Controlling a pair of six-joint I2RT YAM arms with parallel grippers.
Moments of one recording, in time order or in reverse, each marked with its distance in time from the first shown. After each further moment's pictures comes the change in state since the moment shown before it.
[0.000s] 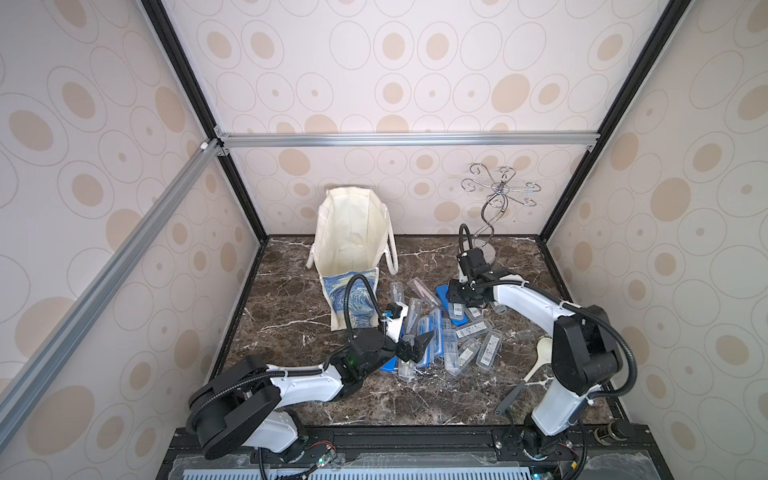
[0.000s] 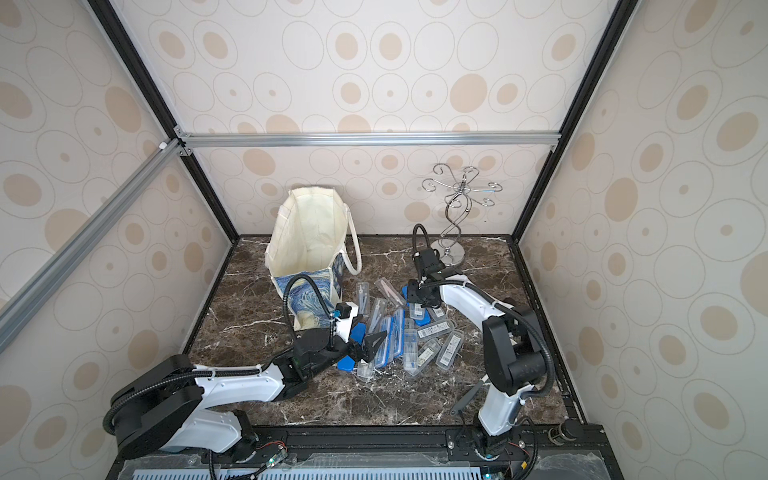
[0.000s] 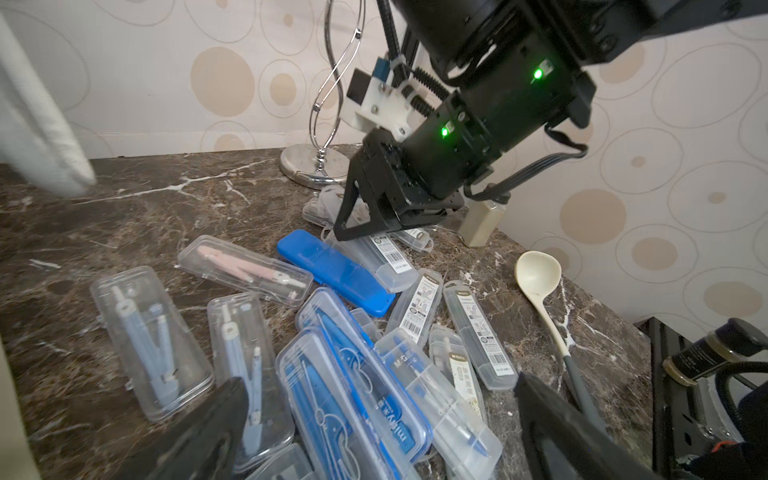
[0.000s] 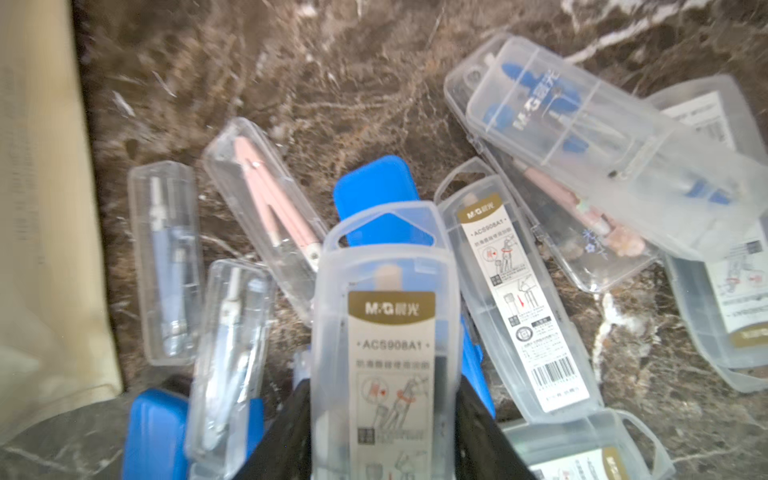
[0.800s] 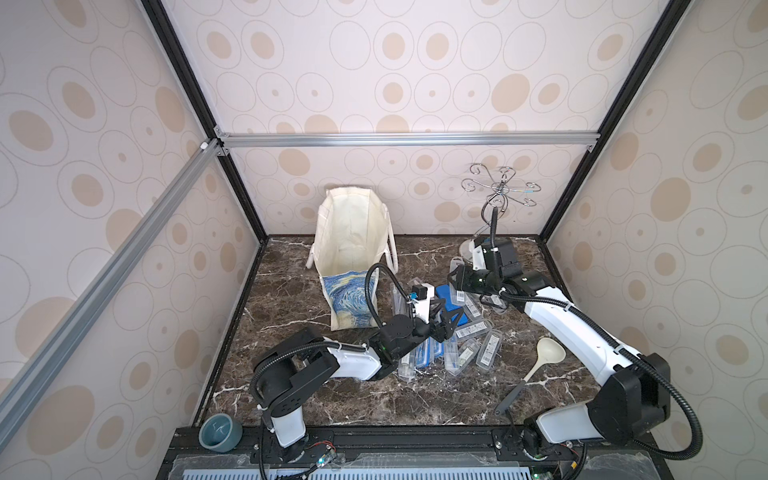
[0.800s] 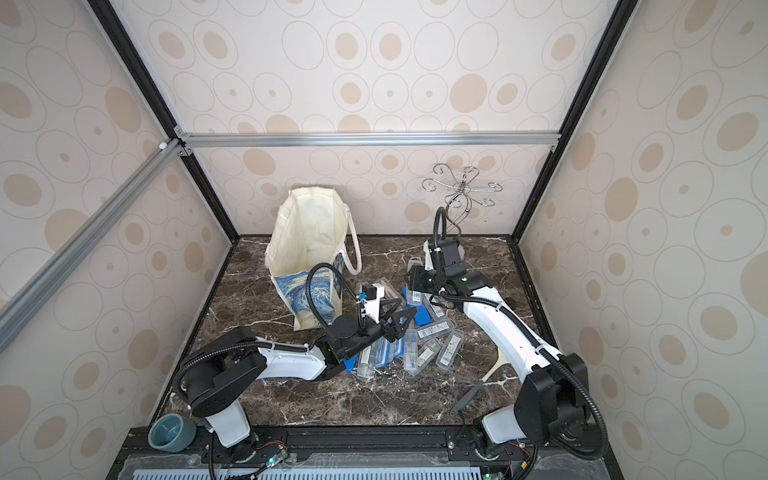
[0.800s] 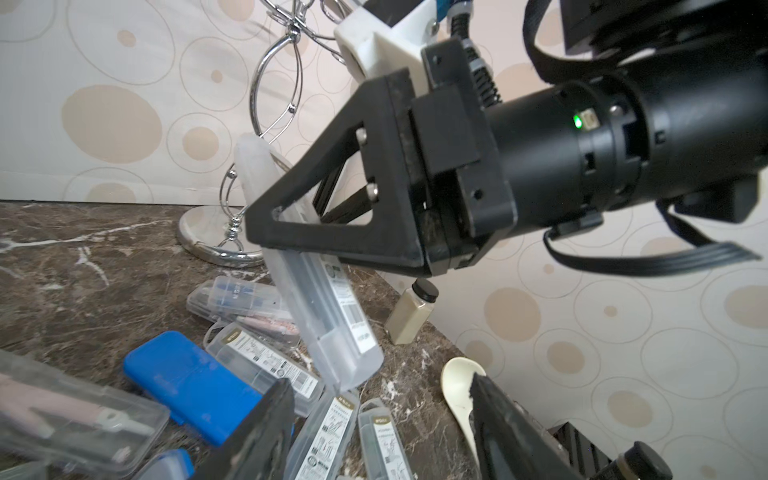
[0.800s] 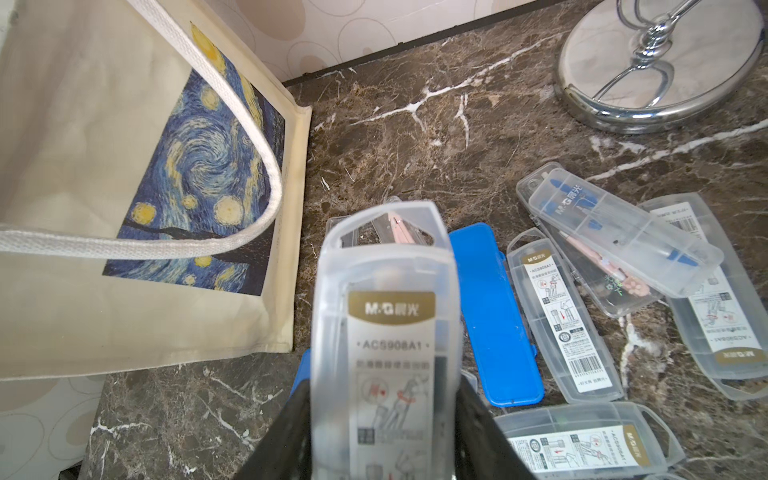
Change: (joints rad) left arm -0.041 0.349 0.312 0.280 0.032 -0.178; right arm -0.002 -0.286 -0.038 0.049 -0.126 0.014
